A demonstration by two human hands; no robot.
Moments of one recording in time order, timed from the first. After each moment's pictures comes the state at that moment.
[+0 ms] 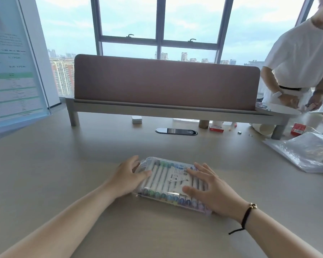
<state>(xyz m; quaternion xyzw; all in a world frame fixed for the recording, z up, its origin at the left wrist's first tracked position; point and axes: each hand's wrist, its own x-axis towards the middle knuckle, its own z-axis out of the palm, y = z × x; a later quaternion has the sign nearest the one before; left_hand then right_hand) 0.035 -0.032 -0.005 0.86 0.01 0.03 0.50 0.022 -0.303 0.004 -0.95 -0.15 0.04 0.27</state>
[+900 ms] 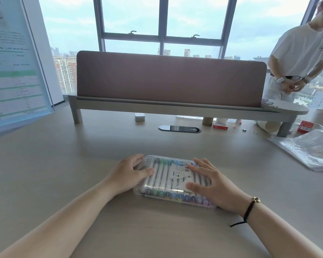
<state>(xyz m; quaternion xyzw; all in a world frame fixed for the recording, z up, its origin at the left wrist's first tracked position) 0.040 -0.019 -0.009 0.89 -0.02 0.03 0.46 0.039 -0.307 -0.003 -0.93 -0.18 0.06 0.31</state>
